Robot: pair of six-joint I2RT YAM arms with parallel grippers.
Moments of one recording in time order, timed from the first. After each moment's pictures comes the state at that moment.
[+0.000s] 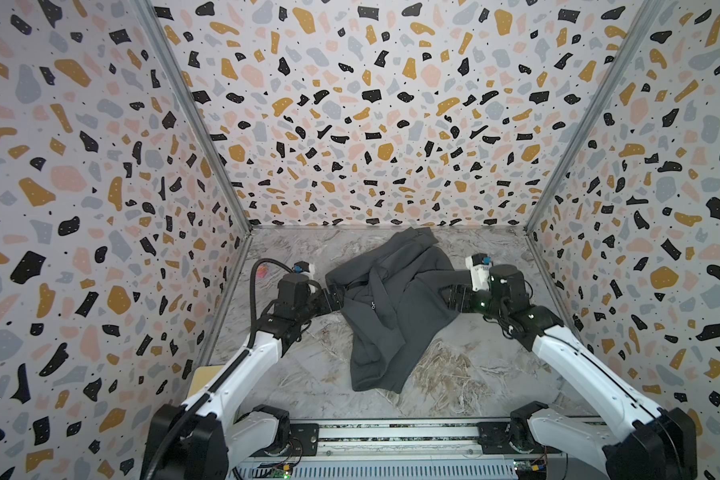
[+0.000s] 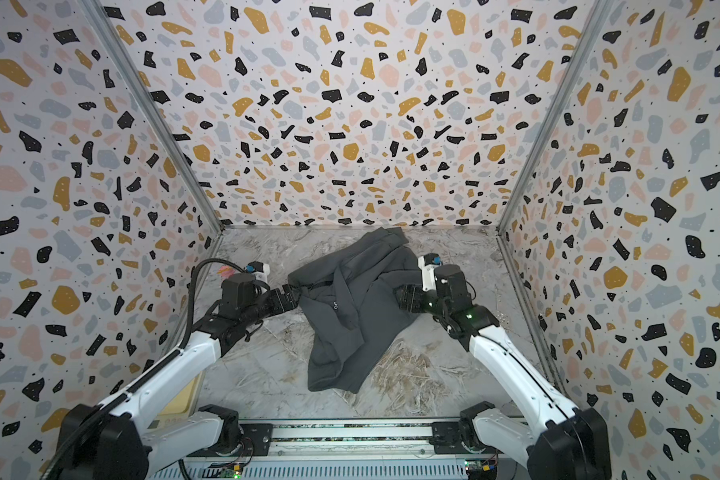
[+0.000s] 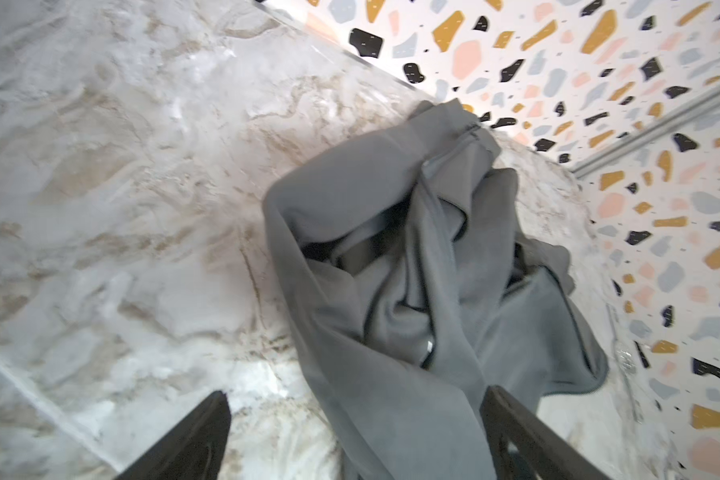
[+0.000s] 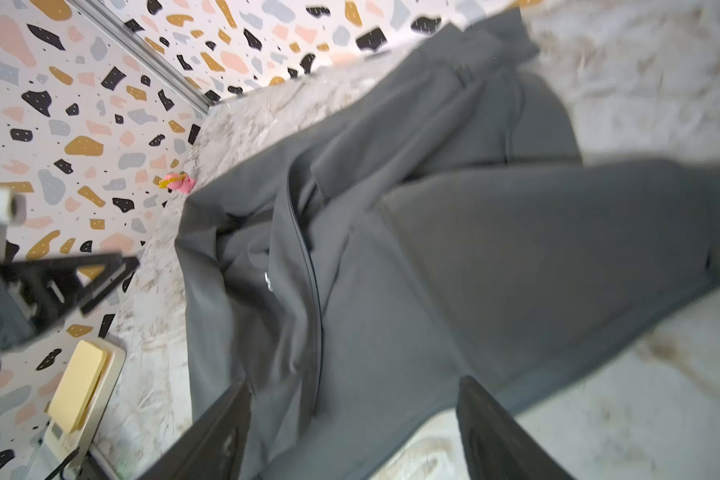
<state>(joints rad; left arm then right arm) -0.30 1.07 0.65 -0.18 0.17 -0.54 0.37 1.19 0.94 -0.33 -0.26 0.38</state>
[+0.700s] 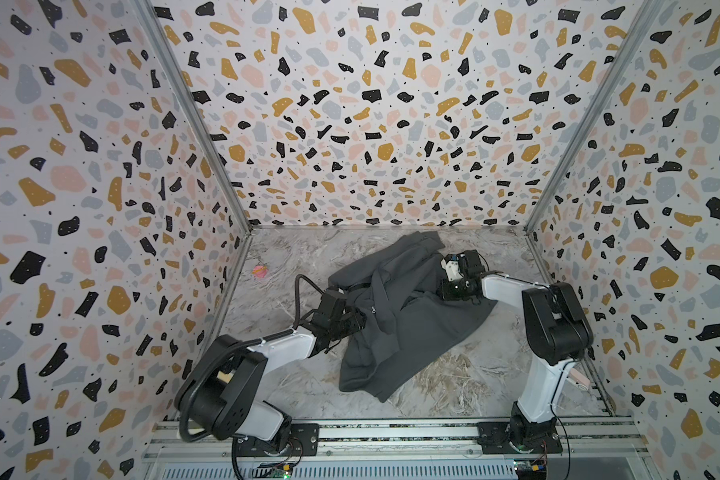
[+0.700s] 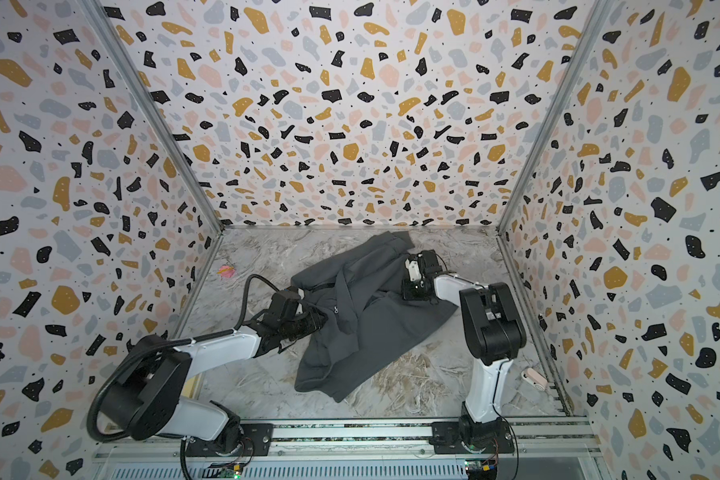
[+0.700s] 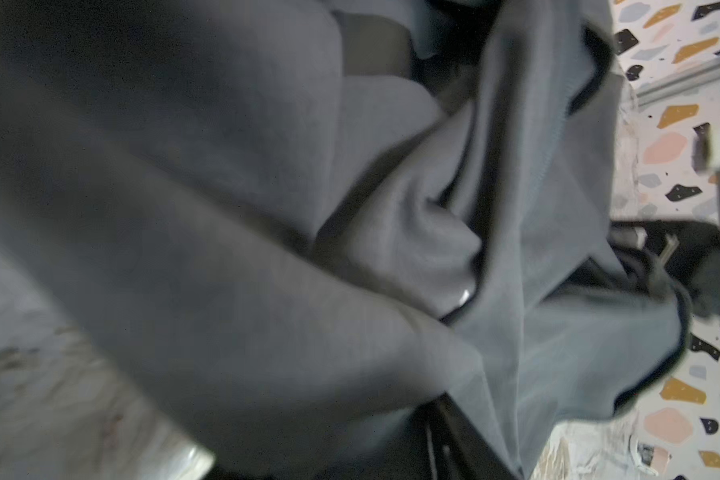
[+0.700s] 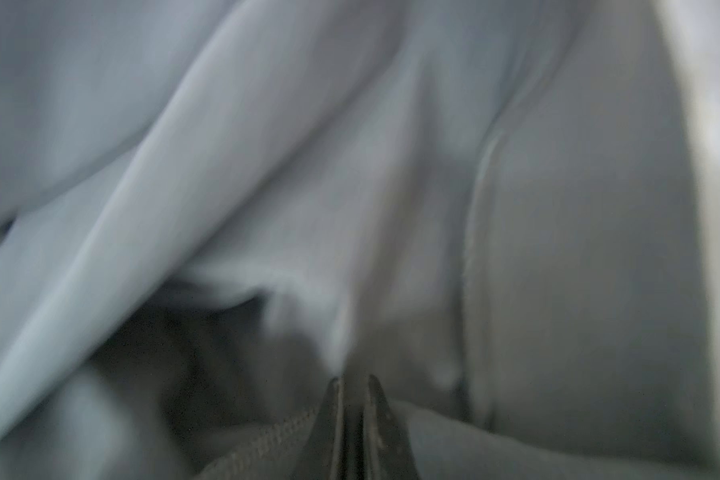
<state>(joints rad) -0.49 1.53 0.64 0.07 0.15 -0.82 0.29 1.81 1.02 -0.22 -0.31 0.21</state>
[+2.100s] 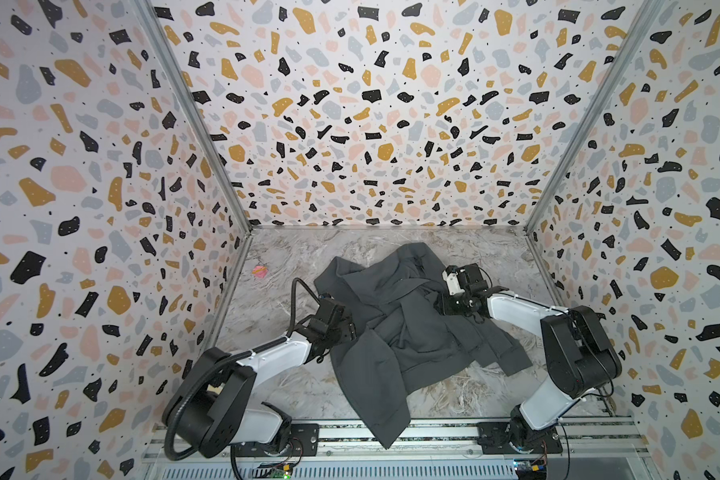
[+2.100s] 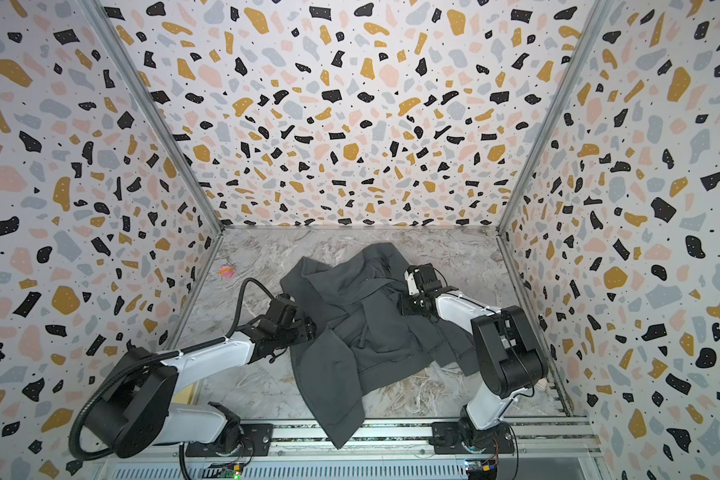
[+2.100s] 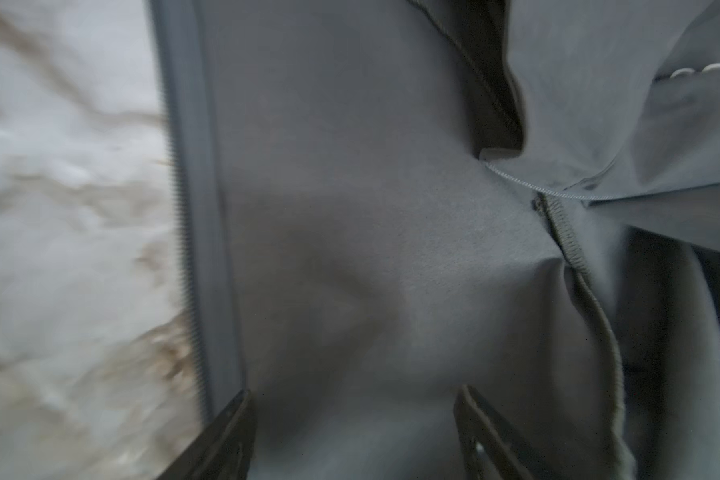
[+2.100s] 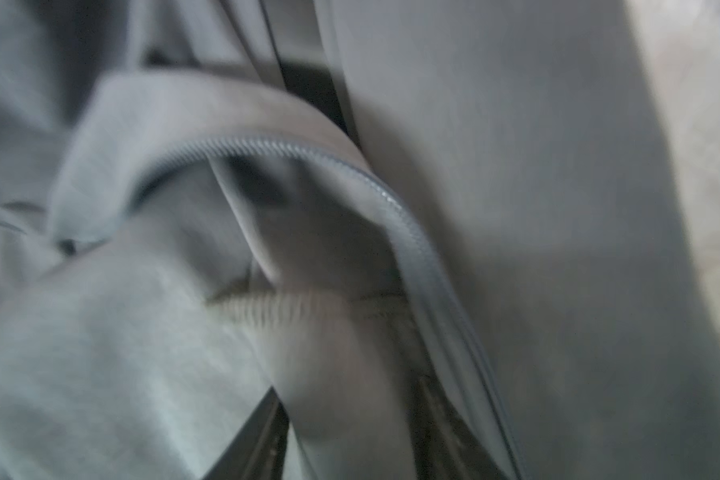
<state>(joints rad) -0.51 1.42 0.56 -0.10 -0.04 -0.71 0.36 1.66 0.89 -0.24 -0.20 0.24</state>
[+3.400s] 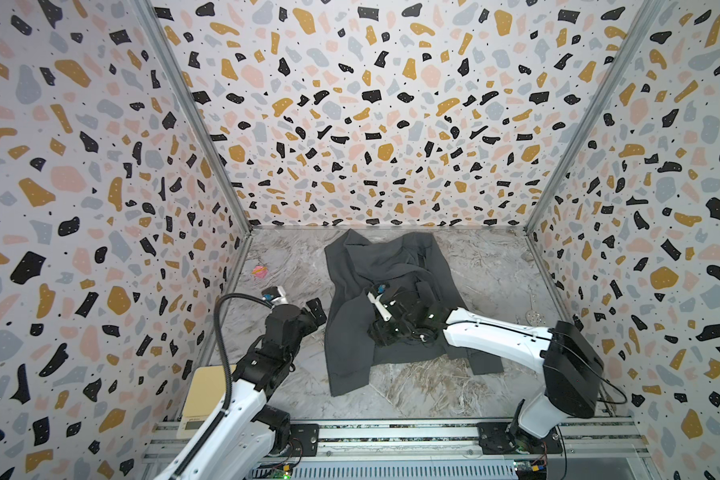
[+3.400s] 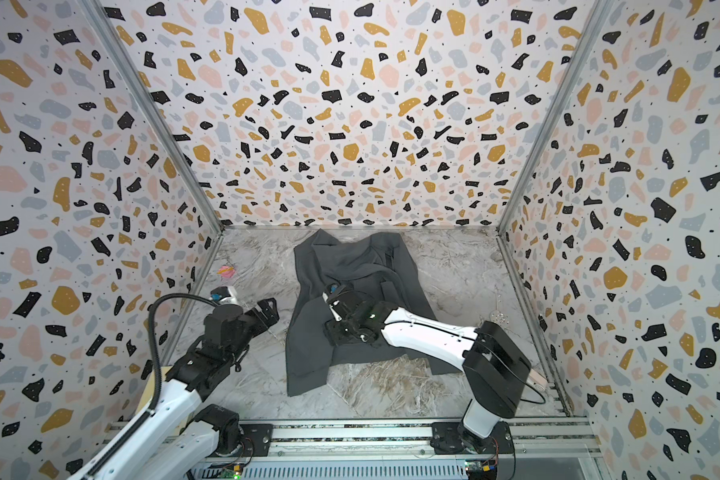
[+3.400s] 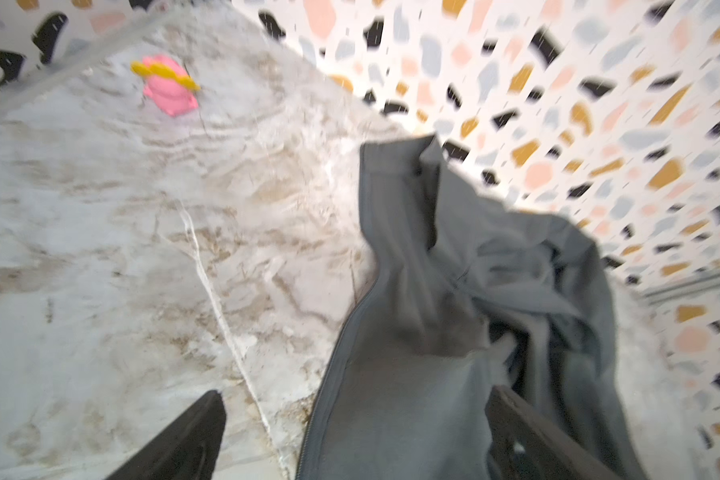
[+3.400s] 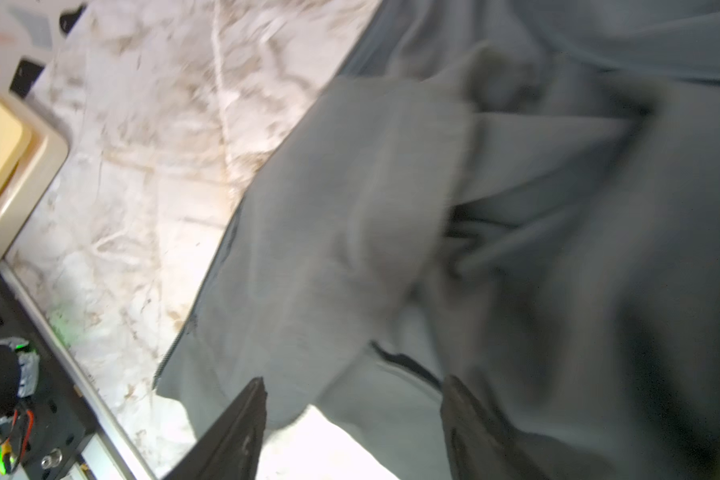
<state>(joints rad) -0.34 0.64 0.51 -0.31 -0.28 -0.71 1.04 1.69 1.22 -0.44 0.00 0.36</state>
